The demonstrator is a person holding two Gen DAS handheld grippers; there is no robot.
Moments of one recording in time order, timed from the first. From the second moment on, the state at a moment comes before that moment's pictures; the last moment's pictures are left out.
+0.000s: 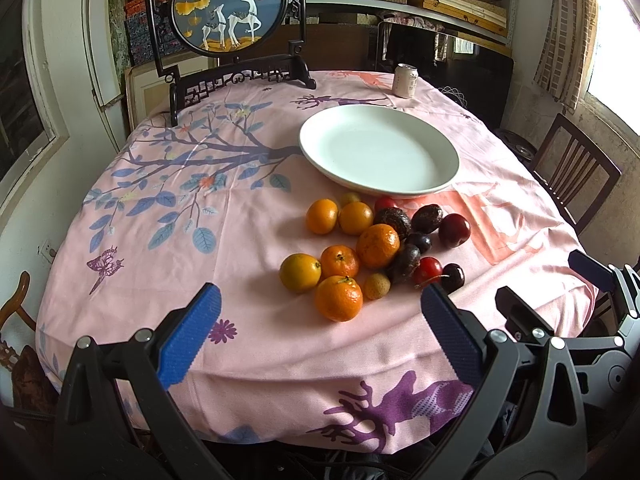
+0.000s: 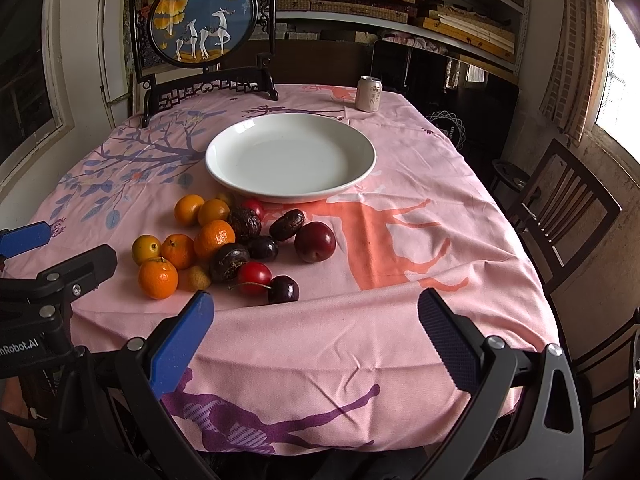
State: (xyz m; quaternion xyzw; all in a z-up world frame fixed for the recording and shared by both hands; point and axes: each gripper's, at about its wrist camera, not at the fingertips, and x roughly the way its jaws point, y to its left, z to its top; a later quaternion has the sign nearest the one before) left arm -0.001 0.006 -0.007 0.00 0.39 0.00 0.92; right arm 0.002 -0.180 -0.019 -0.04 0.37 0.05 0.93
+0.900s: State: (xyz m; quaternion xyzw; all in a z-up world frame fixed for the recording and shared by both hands) left arm 0.028 0.026 -0.072 -0.02 0.46 0.00 0.89; right arm 0.057 -0.189 -0.074 -0.03 0.43 0.19 0.88
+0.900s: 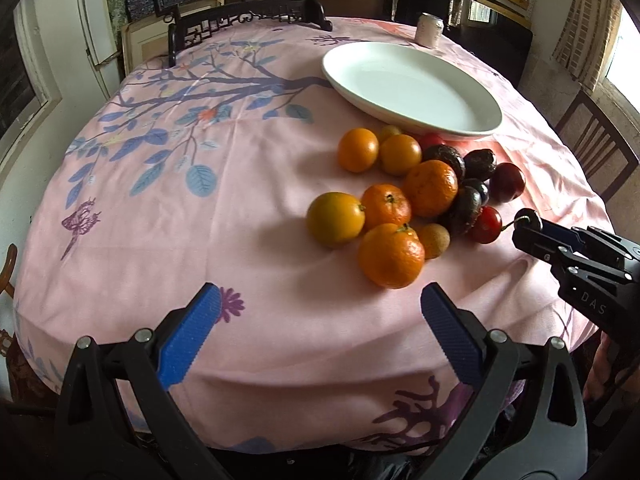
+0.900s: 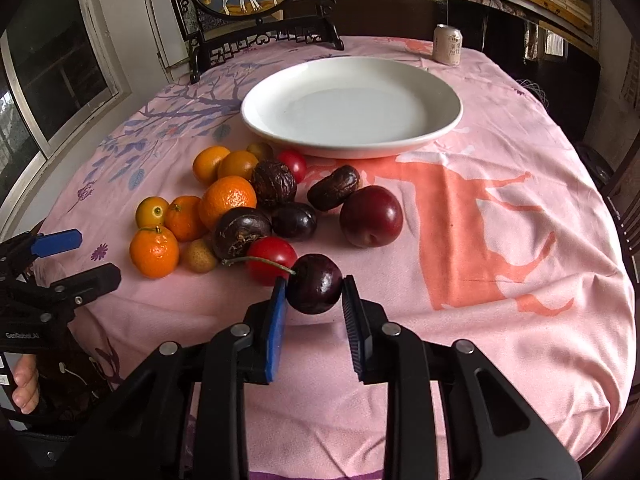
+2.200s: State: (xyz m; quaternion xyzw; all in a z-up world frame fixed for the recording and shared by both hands) left arm 0.258 -0.006 -0.002 -0.02 0.46 -0.05 0.88; right arm 0.216 -0.204 0.002 -0.02 0.40 0.20 0.89
